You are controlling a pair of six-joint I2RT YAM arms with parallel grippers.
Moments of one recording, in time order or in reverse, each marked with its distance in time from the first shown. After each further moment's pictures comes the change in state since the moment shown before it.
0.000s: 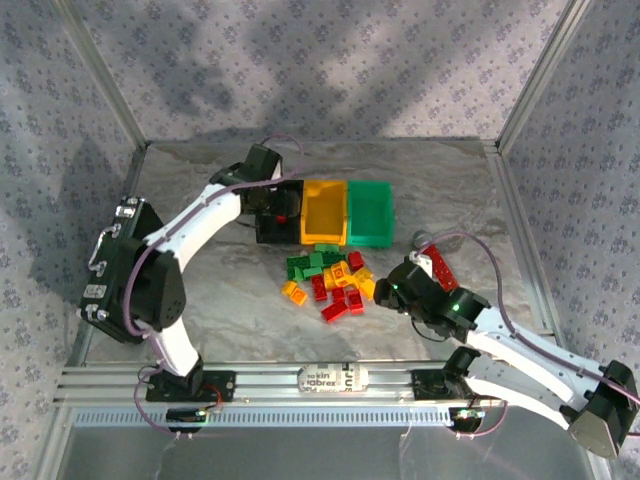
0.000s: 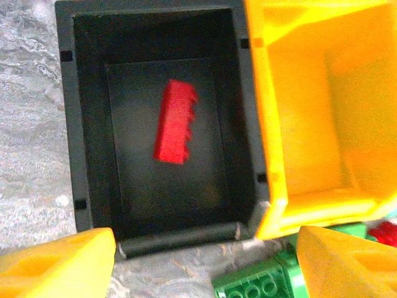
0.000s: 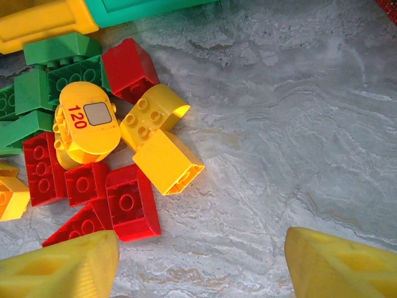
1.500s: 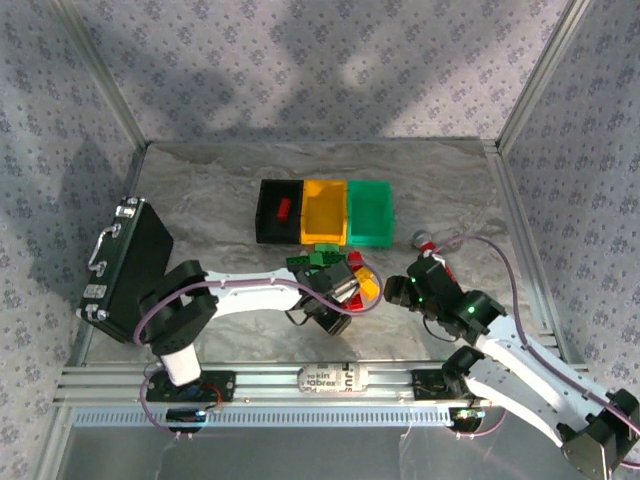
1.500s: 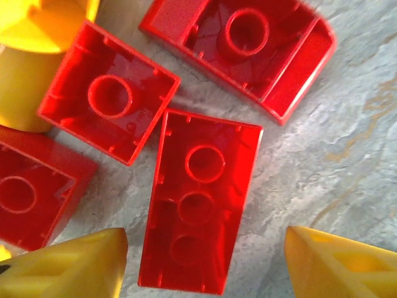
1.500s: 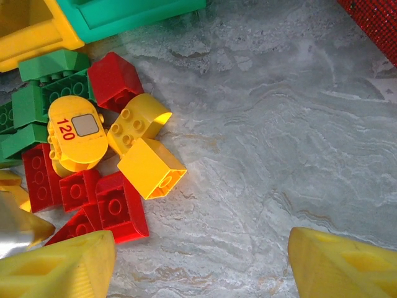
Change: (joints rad) left arm -0.648 0.038 -0.401 0.154 0.010 0.018; right arm -0.161 -0.101 -0.026 -0.027 -0.114 -0.080
